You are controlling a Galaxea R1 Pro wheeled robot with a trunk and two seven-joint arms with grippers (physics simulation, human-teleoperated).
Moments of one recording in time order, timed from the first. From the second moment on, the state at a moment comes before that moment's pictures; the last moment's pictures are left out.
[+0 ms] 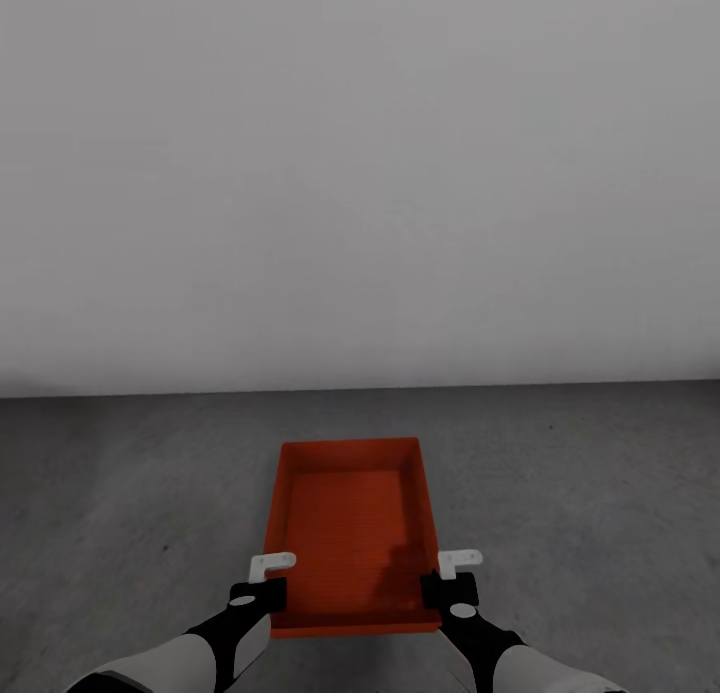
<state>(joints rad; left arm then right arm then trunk) -0.67 -0.11 -0.26 -0.06 0.32 -0.08 0.23 -0.65 0.15 0.18 -0.08 -0.05 -0.18 -0.27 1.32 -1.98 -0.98</state>
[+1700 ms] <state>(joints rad) -0.67 -0.11 -0.26 -0.06 0.32 -0.08 0.23 -0.65 0.15 0.18 -0.08 -0.05 -0.18 -0.27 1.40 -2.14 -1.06</state>
